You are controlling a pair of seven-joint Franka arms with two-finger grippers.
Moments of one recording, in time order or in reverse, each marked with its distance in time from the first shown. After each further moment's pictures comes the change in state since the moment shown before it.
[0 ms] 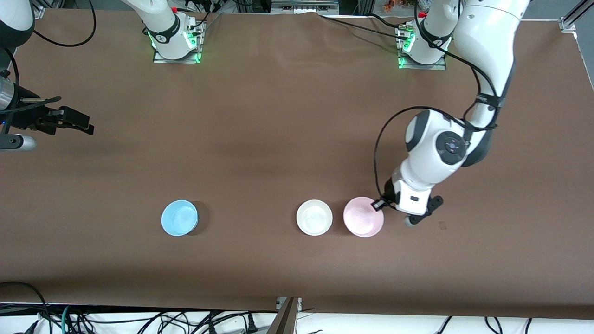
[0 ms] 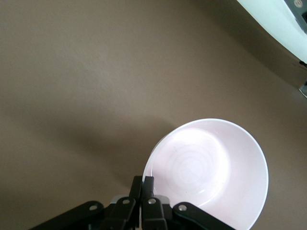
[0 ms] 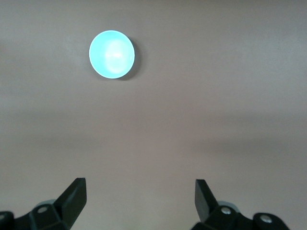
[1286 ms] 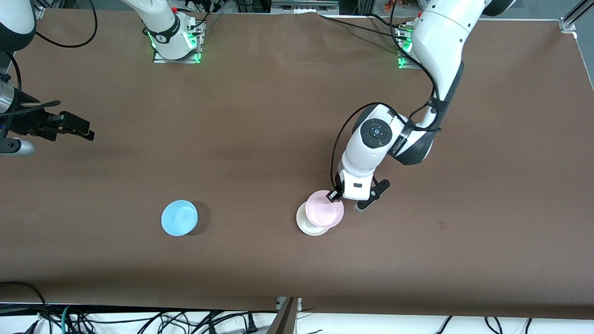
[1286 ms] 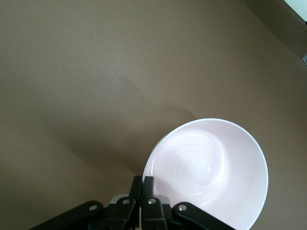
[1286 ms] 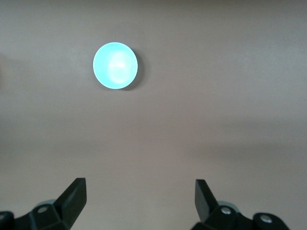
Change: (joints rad) left arm -0.168 0.112 0.011 0.084 0.147 0.041 -0.376; right arm -0.001 0.010 0.000 0.000 0.012 0.051 0.000
